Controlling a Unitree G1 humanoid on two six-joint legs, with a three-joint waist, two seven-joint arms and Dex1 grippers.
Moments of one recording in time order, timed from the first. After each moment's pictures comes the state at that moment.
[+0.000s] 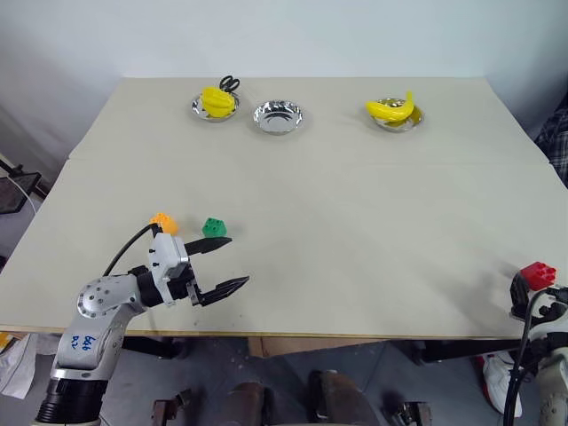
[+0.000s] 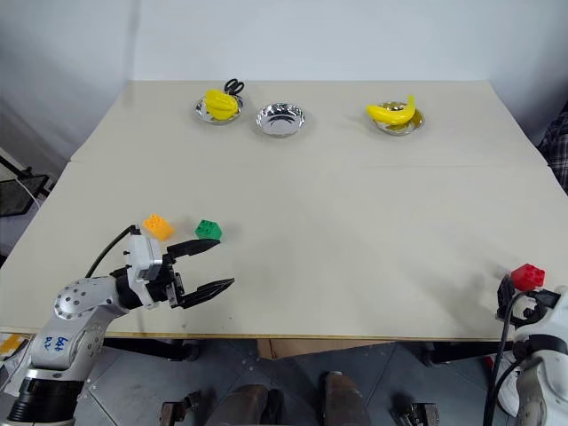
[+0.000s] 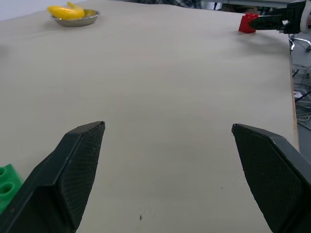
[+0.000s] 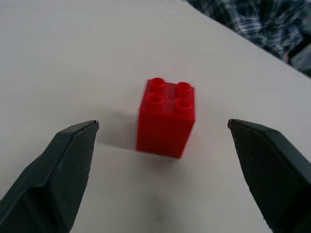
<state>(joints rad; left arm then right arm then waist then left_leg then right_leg) -0.06 0.59 0.12 -0.21 -0.47 0.15 -0.94 0.15 -0.40 -0.64 -0.04 0.39 0.17 0.10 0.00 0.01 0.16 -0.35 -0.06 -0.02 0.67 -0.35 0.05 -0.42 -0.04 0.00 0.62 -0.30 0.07</state>
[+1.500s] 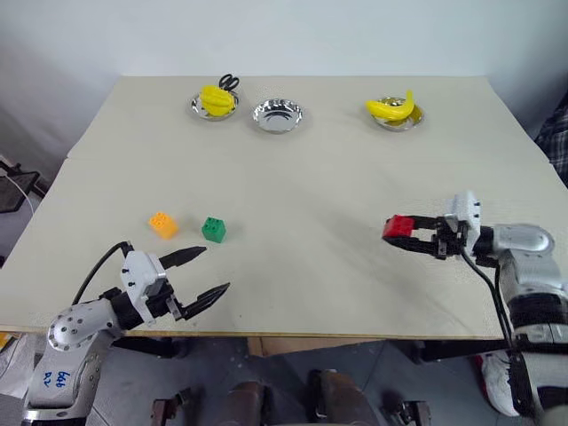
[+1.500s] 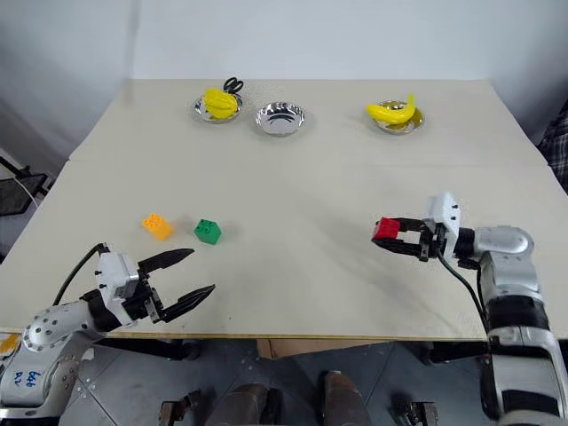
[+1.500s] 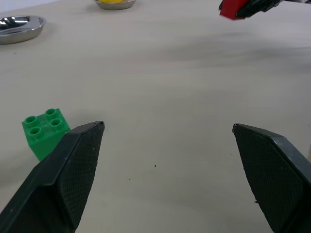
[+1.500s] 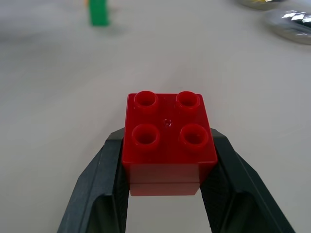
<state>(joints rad) 0.14 0.59 0.24 -0.34 -0.47 0.15 -0.84 -0.65 -0.71 -0.05 0.72 0.32 -0.19 1.52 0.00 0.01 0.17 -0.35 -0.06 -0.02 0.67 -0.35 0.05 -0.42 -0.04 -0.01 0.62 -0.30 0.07</state>
